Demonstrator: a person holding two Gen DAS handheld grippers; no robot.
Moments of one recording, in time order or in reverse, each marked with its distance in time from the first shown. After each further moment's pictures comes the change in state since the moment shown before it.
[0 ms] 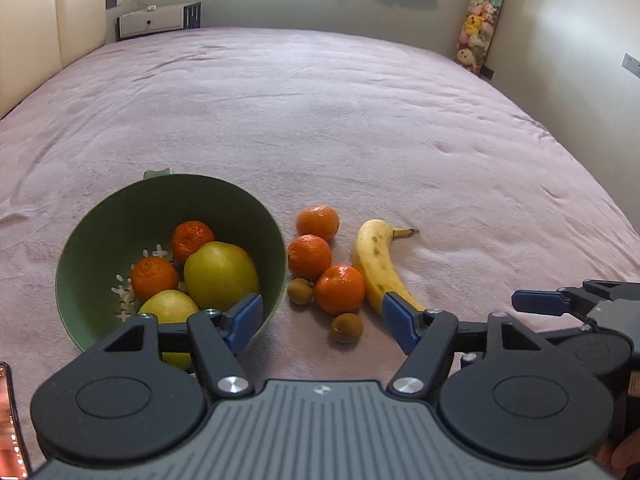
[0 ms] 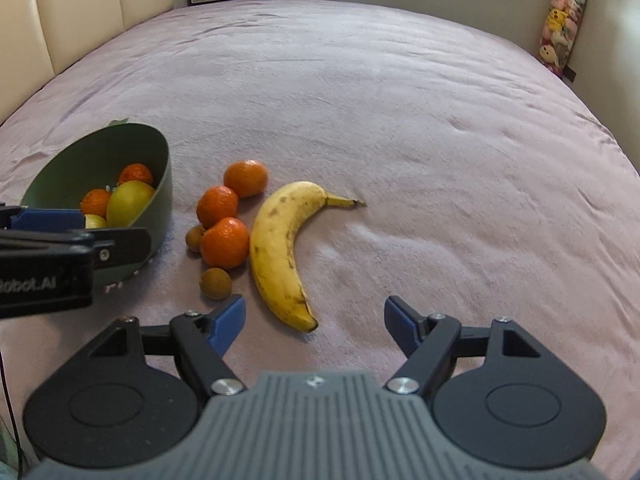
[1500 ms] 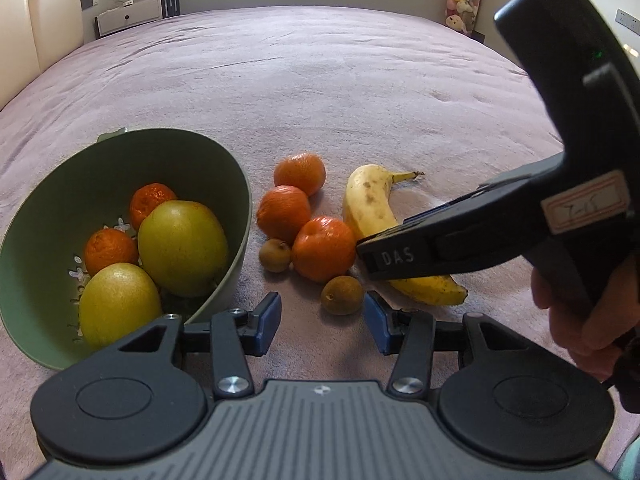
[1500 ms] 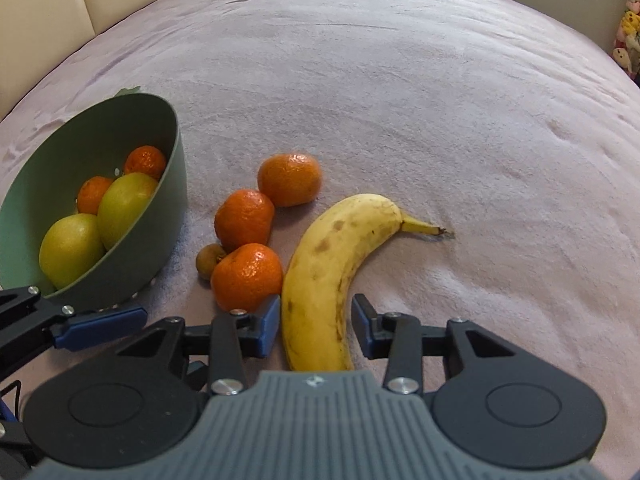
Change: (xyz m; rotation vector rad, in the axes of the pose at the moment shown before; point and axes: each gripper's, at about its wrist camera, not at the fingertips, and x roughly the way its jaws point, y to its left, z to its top) left arm 0.054 -0.016 -0.026 0.081 0.065 0.013; right arm 0.092 0.021 0.043 -0.132 0.085 0.180
